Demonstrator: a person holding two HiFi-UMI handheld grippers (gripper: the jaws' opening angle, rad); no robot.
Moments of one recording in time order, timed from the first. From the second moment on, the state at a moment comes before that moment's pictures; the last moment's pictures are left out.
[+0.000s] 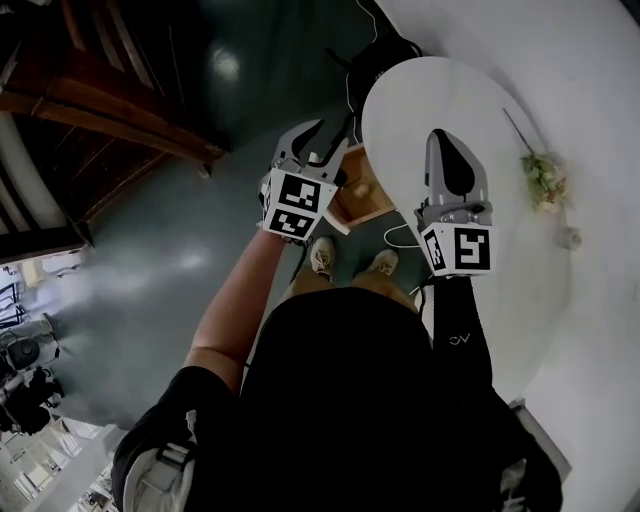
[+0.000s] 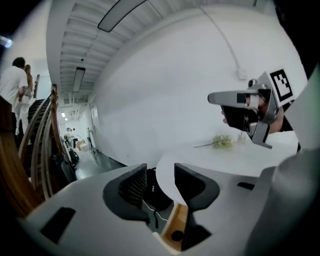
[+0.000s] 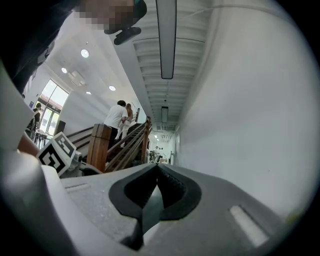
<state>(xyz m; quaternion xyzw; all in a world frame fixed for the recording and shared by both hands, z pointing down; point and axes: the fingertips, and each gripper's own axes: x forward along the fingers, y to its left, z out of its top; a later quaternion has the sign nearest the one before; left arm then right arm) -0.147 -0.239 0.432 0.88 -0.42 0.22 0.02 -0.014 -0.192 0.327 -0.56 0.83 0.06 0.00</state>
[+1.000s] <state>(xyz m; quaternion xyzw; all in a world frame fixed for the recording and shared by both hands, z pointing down) -0.154 -0.241 0.302 0.91 -0.42 0.07 -0.05 -0.036 -0.185 0.313 -0.57 0.82 0.07 0.00</state>
